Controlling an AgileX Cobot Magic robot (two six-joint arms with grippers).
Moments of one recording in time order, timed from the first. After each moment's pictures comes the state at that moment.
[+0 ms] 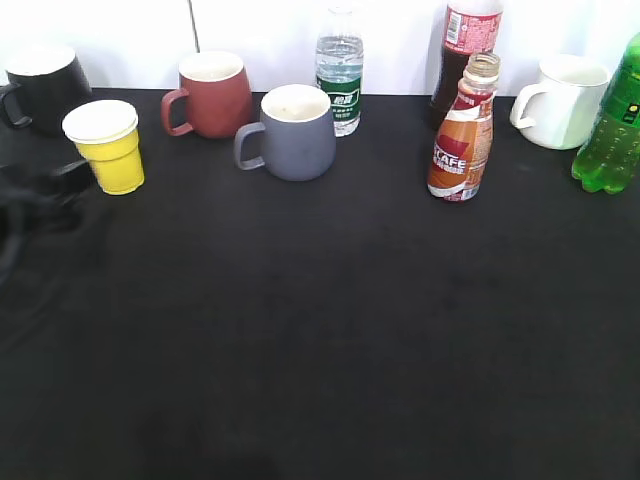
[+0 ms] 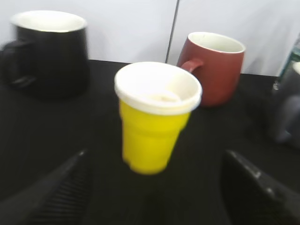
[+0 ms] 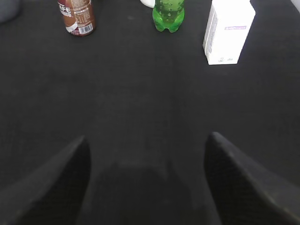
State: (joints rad) left arm -0.19 1.67 -0.38 0.03 -1.01 -0.16; right arm 0.00 -0.01 -0.50 0.06 1.04 -0.04
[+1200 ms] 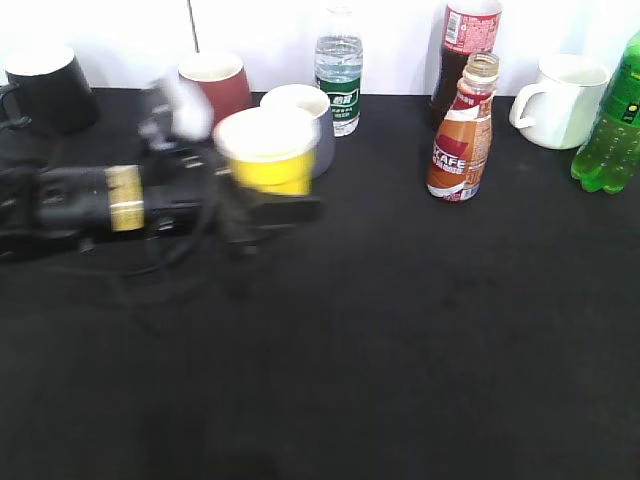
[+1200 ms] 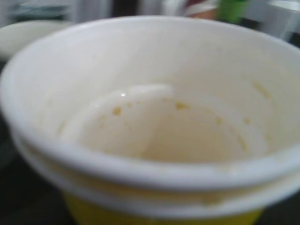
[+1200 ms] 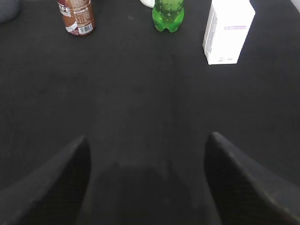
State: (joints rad) left arm -0.38 1.91 -0.84 1.06 -0.99 -0.60; right arm 0.00 -0.01 -0.50 0.06 1.04 -0.04
